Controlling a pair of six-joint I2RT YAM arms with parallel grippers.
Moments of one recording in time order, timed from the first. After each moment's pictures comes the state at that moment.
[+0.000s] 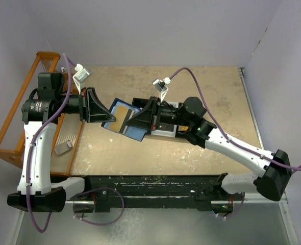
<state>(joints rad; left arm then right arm) -0.01 1.16 1.55 -1.12 1.48 -0.02 0.88 1.29 1.07 0.46 -0.59 0.93</state>
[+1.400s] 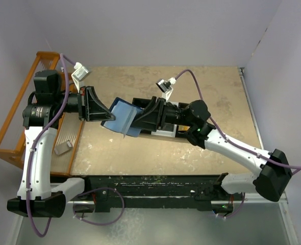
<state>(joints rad) -0.01 1.11 1.48 -0.85 1.52 -0.28 0.82 1.27 0.95 0.71 -0.68 1.09</state>
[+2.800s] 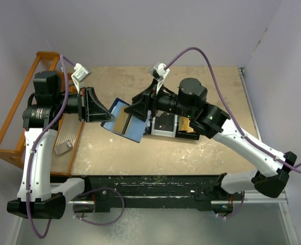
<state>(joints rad) -0.01 1.09 1.46 -0.83 1.52 -0.32 0.92 1.32 1.49 -0.20 -0.27 0.31</state>
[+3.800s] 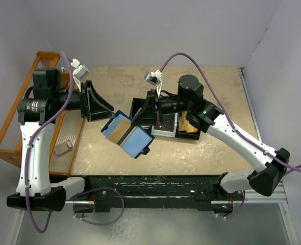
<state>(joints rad) -0.01 1.16 1.60 -1.05 1.35 0.00 0.78 1.37 1.38 -0.05 -0.92 0.53</state>
